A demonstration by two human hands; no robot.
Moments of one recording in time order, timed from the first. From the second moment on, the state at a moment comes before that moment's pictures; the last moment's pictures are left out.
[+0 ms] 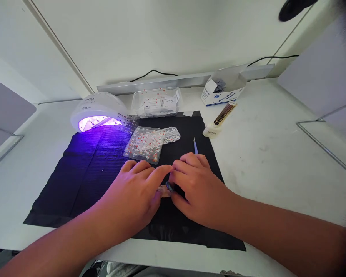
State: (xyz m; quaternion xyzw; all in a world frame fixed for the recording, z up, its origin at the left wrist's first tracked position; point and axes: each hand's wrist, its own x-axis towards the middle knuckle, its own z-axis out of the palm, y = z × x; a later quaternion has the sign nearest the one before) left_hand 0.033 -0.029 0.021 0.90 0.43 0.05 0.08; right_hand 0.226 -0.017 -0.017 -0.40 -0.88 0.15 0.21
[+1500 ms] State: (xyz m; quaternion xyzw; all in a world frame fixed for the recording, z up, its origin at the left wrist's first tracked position) left_hand 0.036 -0.028 0.020 0.88 0.45 0.05 0.13; right_hand 0.224 -0.018 -0.016 -0.42 -0.87 0.18 0.20
